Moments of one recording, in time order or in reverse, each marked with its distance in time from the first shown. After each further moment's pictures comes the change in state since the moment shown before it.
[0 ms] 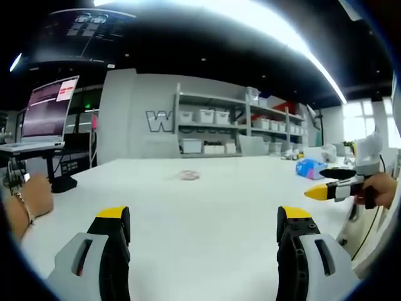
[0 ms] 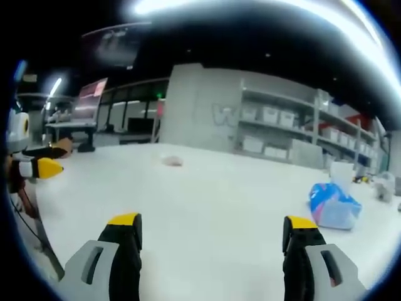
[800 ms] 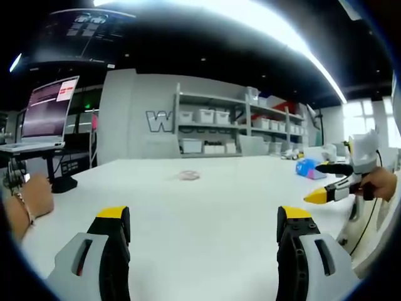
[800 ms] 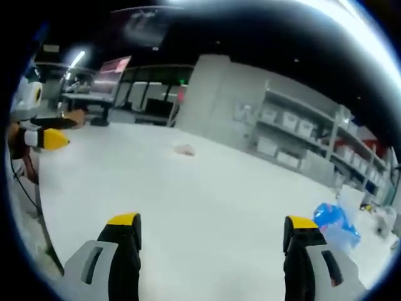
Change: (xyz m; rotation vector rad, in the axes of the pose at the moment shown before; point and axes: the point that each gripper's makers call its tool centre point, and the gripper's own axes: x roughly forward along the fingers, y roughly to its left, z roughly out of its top) left arm 0.000 0.001 0.001 0.001 -0.002 0.002; right arm 0.010 0.005 0.003 -0.192 0.051 0.098
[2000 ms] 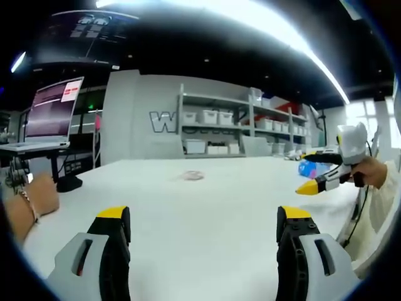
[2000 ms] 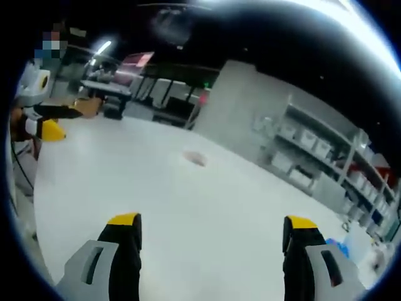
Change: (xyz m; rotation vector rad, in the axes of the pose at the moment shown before) left arm -0.007 0.007 -0.001 -0.002 -0.003 0.024; right arm 0.034 -0.001 0.026 -0.134 -0.039 0.099
